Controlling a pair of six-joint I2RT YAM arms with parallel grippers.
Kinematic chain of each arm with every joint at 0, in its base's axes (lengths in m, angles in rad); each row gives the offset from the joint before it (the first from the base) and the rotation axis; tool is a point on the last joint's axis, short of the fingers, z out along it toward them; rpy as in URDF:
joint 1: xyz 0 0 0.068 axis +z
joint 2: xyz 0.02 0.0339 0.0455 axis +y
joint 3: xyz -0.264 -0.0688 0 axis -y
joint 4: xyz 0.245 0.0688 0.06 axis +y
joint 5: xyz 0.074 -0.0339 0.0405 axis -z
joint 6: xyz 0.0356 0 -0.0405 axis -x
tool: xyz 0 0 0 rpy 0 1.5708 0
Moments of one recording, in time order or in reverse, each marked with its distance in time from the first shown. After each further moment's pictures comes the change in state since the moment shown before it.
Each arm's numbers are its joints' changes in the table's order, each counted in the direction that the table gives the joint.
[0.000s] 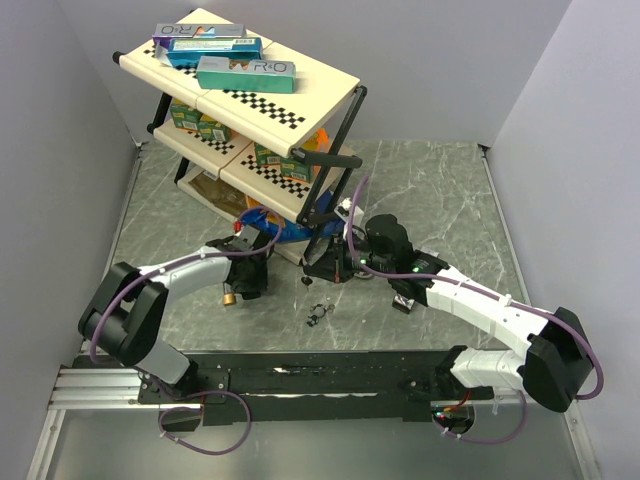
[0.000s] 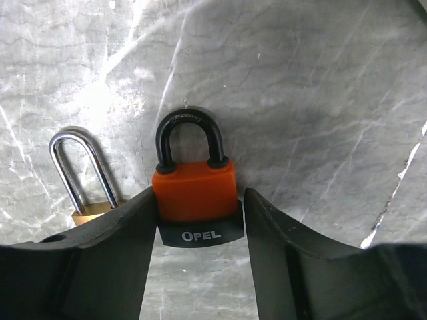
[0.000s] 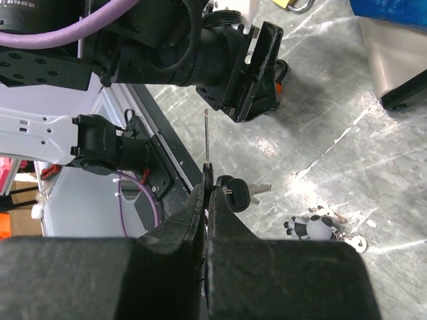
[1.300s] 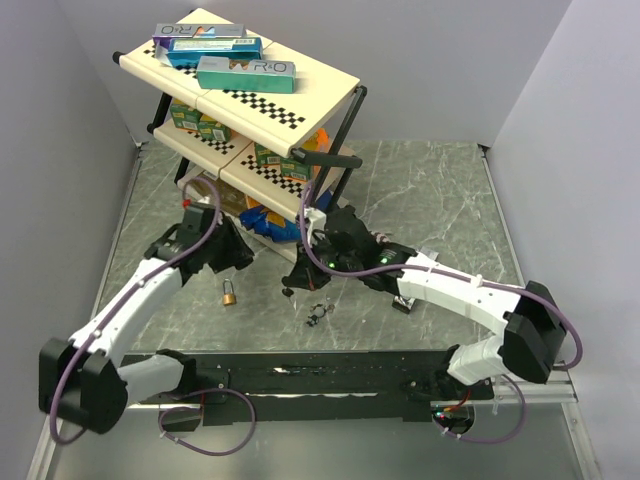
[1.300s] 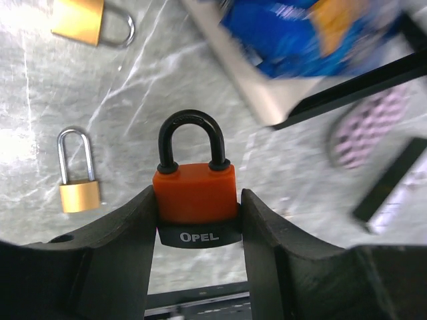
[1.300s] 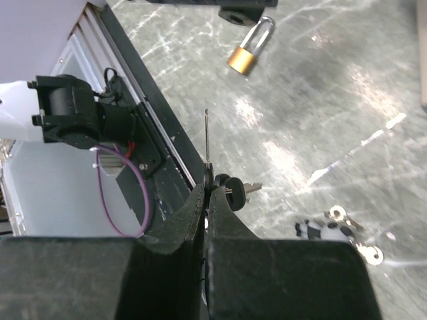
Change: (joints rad) left arm 0.202 -0.343 0.061 0.063 0.218 0.149; right arm 0.154 0.176 0.206 0.183 0.076 0.119
